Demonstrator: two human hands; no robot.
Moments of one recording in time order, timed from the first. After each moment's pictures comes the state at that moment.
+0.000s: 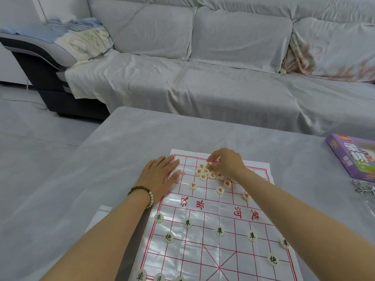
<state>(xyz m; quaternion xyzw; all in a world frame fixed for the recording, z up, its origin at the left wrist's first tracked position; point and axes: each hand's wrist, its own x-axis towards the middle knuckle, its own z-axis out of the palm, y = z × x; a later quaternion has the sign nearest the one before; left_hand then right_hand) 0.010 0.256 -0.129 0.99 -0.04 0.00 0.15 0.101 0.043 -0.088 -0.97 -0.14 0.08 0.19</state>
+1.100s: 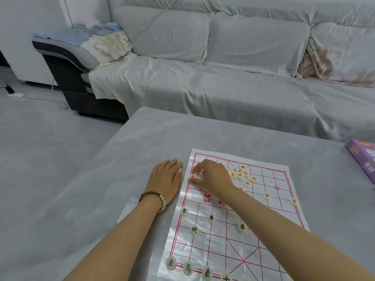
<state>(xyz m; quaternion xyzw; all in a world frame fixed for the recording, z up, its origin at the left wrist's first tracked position) -0.025 0.278 -0.127 0.97 0.05 0.06 0.22 0.030 0.120 -0.096 -0.94 -0.27 0.02 0.20</state>
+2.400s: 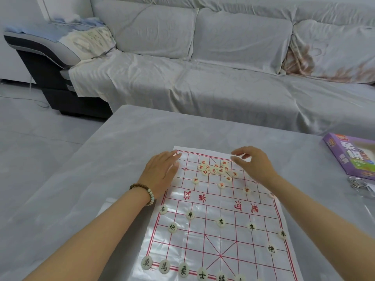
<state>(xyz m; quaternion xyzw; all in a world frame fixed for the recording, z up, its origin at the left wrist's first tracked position) -0.018 0.250 -0.097 0.97 -0.05 0.05 0.24 0.066 -0.017 -0.066 -0.95 -0.12 -0.02 0.30</state>
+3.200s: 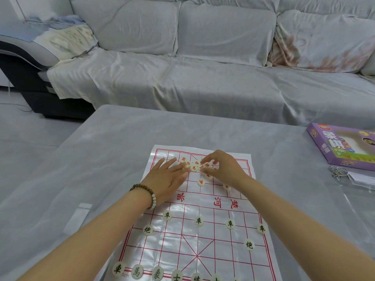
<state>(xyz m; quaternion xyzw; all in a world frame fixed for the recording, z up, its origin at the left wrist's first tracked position) -0.007 0.190 -0.095 0.98 -0.16 -0.08 0.10 0.058 -0.004 -0.082 -0.95 -0.16 0.05 0.27</state>
